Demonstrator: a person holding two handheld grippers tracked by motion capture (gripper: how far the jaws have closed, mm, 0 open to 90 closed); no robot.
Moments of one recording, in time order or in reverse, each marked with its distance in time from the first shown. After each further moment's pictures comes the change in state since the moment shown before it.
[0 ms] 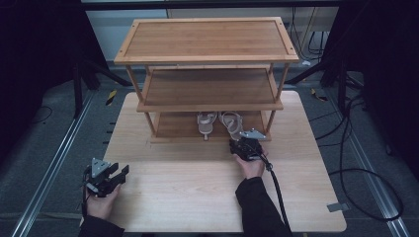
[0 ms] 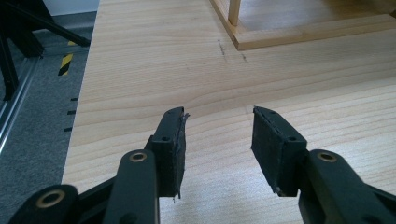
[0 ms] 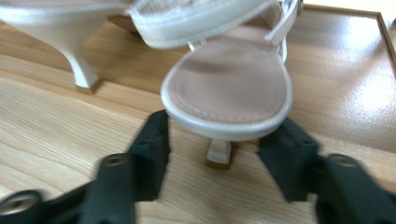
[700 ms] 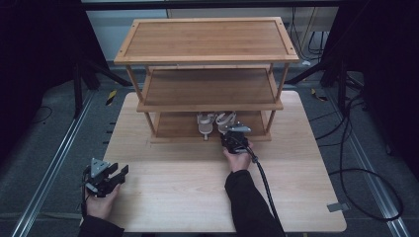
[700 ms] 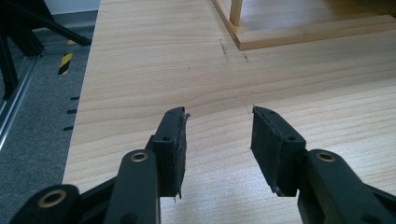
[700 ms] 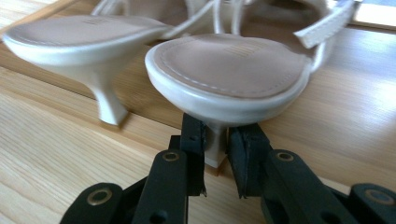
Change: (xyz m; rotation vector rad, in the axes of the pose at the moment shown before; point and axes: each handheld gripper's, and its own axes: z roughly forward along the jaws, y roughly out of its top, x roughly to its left) left arm 0.001 0.000 0.000 -0.001 -0.002 -0.005; right arm 0.030 0.021 0.036 -0.004 0.040 -0.036
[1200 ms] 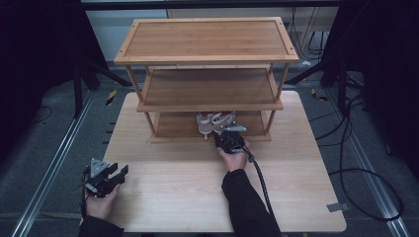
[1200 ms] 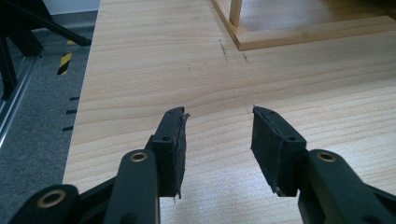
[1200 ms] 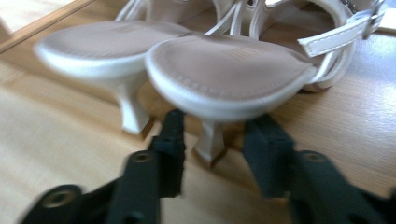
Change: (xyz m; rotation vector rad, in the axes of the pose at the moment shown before) left arm 0.001 0.000 0.000 -0.002 -0.001 -0.001; right arm 0.009 0.004 -0.002 -0.001 0.021 -0.035
